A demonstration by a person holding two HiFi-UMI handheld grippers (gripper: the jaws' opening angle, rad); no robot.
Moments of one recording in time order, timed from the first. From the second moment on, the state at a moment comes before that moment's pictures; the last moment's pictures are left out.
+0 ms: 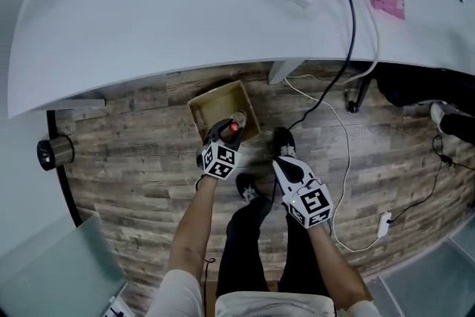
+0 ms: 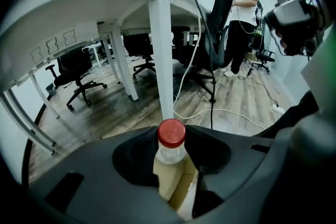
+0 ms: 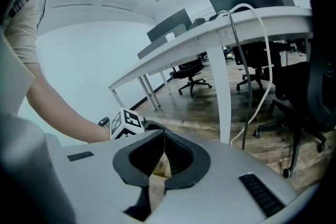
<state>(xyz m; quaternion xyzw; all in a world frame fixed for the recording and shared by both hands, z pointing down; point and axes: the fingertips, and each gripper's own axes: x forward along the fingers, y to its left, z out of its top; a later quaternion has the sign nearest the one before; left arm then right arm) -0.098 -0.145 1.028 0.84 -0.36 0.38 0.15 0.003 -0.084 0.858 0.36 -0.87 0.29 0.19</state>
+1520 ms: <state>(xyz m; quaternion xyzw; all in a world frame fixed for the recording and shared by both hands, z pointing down) -0.108 -0.128 0.554 0.89 -0.40 0.22 0.09 -0.030 -0.113 0.587 0.40 -0.86 0.29 0.11</state>
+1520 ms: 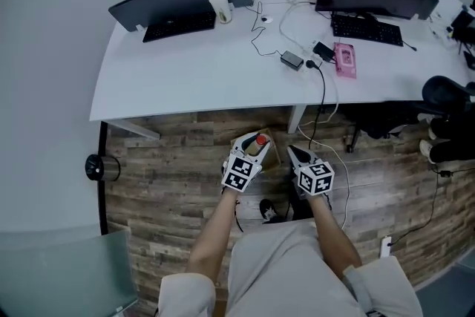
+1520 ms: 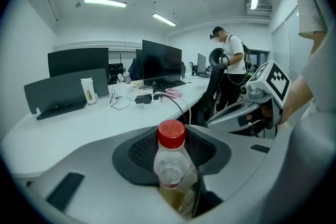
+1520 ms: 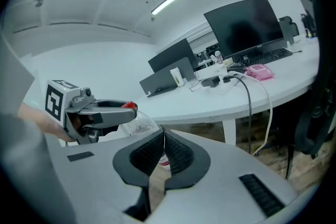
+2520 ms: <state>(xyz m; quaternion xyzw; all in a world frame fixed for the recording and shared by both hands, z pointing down) -0.174 -0.345 0.445 0.84 -0.49 0.22 0.08 -0.123 -0.224 0.520 0.26 -0.94 0.15 0.17</state>
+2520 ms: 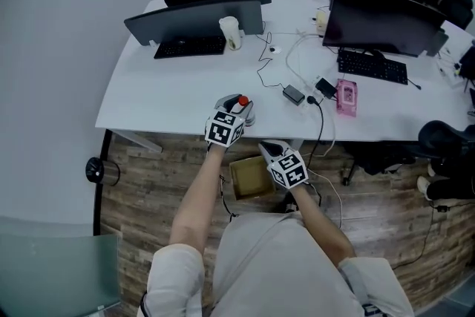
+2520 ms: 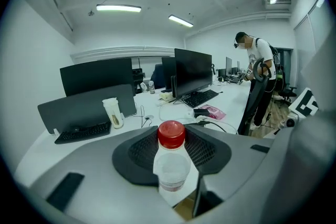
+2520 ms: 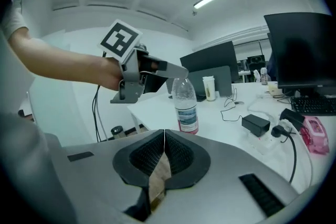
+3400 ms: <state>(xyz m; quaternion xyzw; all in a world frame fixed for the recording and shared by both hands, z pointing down) -0.184 -0.390 0.473 0.82 -0.52 0.20 0.12 -0.102 -0.251 0.542 0.26 -0.93 0.16 0.20</state>
